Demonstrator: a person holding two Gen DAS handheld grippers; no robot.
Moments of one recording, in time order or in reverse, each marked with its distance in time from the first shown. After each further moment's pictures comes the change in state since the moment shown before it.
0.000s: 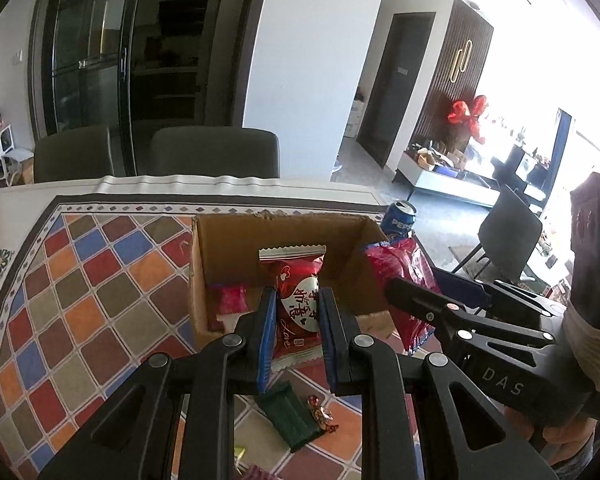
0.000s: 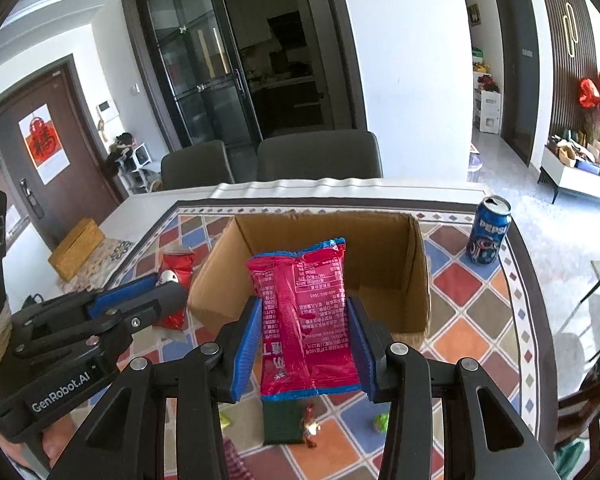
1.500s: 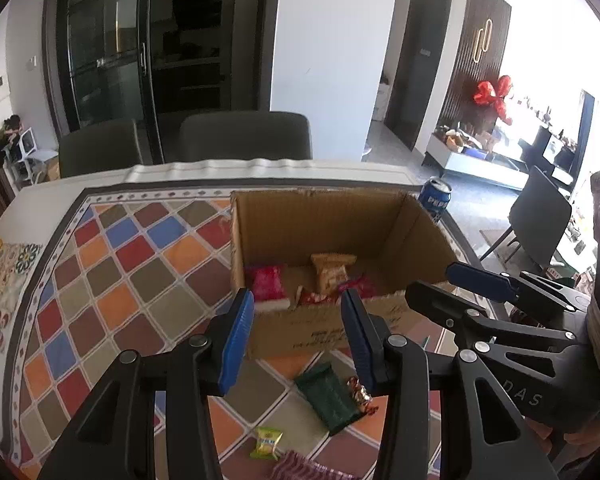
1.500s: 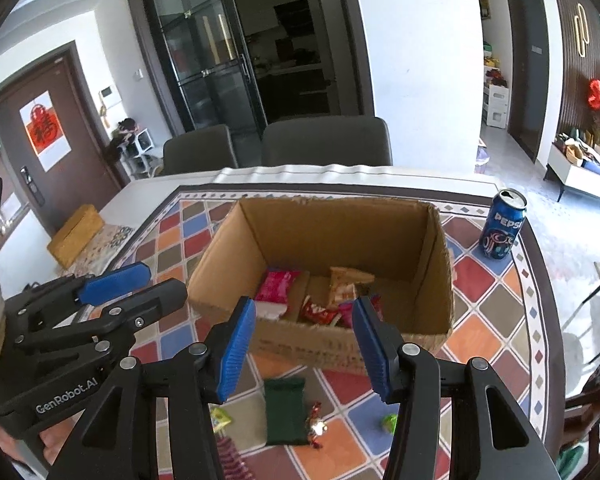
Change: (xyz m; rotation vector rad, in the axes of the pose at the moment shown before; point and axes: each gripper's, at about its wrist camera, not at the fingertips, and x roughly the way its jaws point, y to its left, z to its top) left arm -0.004 0.008 -0.016 0.021 0.062 0.120; right arm 0.017 0.016 -0.007 -0.027 0.053 0.007
